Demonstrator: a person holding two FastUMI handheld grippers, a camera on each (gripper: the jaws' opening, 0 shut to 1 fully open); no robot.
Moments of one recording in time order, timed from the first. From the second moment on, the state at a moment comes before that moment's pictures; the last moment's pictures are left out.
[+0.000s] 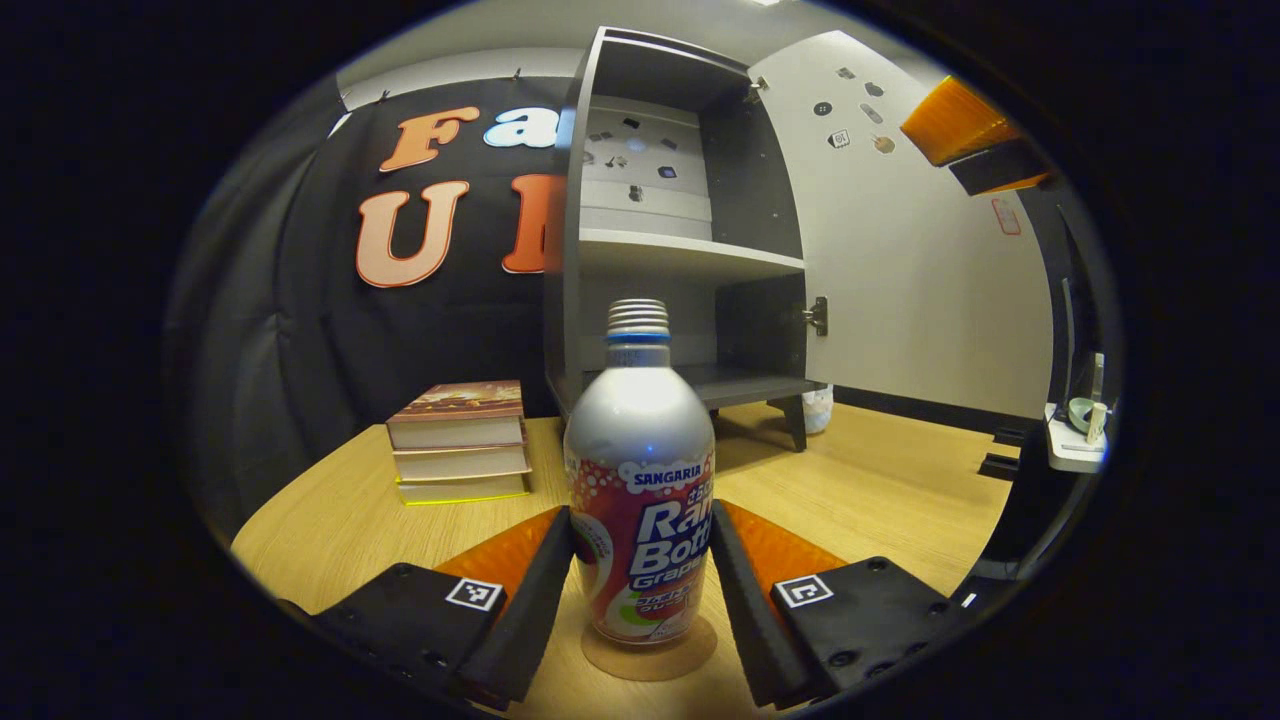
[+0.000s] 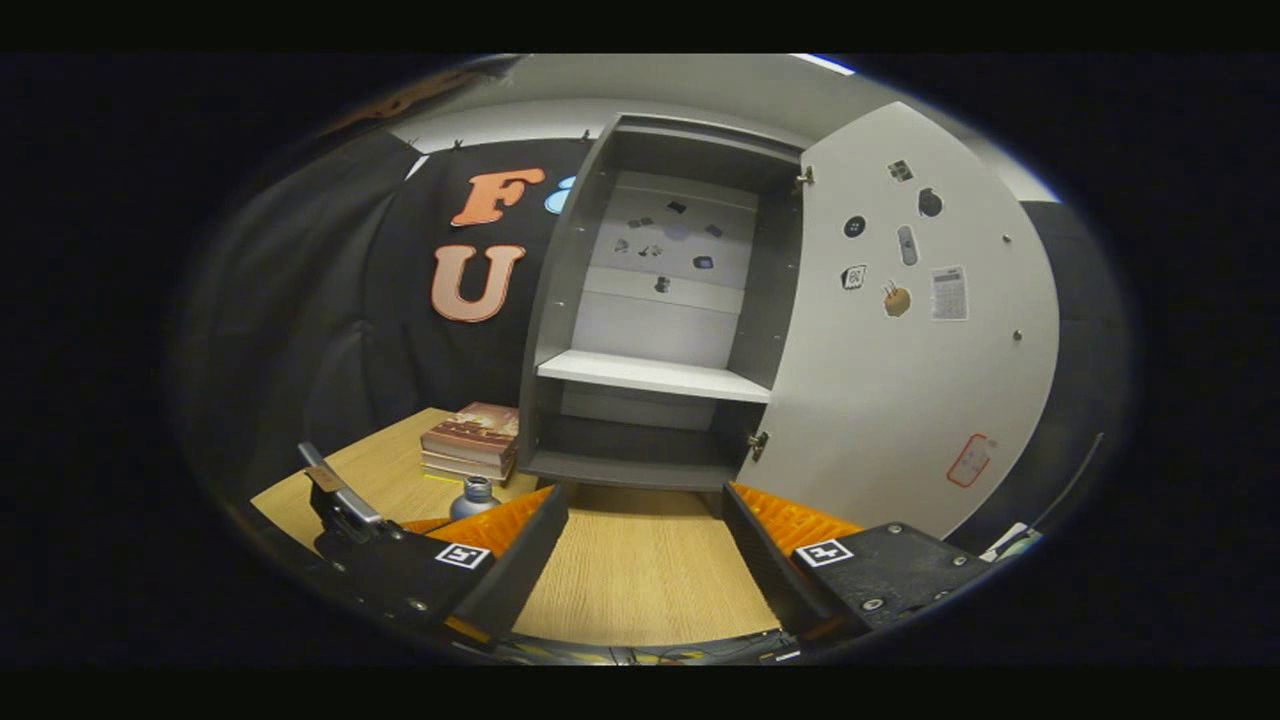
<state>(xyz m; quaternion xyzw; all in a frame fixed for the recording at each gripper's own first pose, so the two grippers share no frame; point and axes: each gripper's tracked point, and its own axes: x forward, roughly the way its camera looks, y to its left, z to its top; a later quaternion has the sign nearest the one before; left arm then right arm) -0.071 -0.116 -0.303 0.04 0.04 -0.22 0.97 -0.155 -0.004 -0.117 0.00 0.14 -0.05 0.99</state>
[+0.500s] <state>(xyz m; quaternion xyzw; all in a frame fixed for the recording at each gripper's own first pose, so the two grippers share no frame) -0.079 -0.111 -0.321 0.01 0.06 -0.20 0.98 -0.155 -0.001 -0.126 0.00 0.15 -0.04 0.99</state>
